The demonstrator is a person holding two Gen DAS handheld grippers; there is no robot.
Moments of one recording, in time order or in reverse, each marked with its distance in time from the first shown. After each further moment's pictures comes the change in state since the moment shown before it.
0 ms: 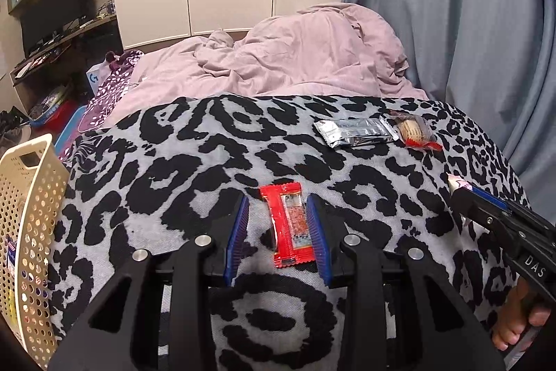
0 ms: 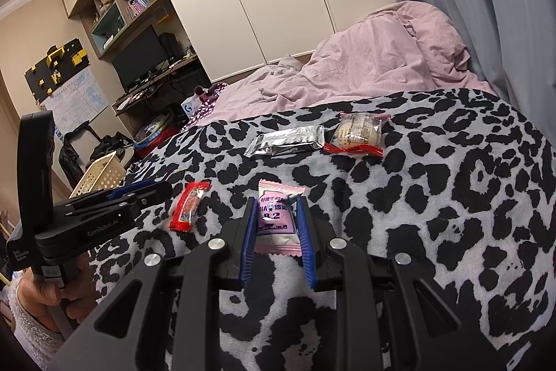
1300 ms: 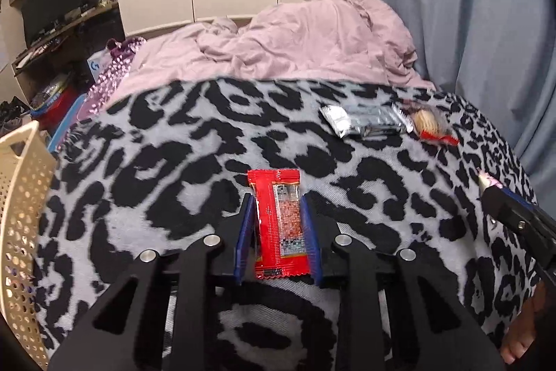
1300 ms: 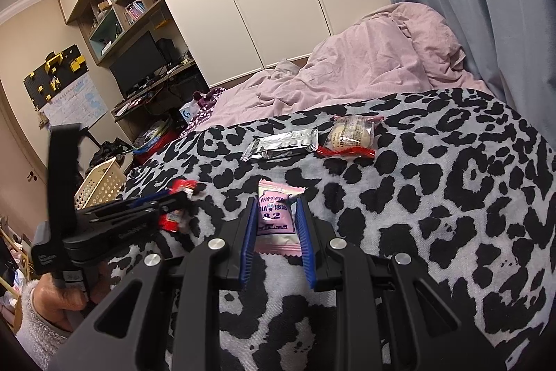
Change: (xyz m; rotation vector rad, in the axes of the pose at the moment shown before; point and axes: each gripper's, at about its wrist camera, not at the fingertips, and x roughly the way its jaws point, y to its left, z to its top) left arm 0.023 -0.004 -0.001 -0.019 0.029 0.020; right arm -0.009 -0.007 -0.001 0.020 -0.018 -0.006
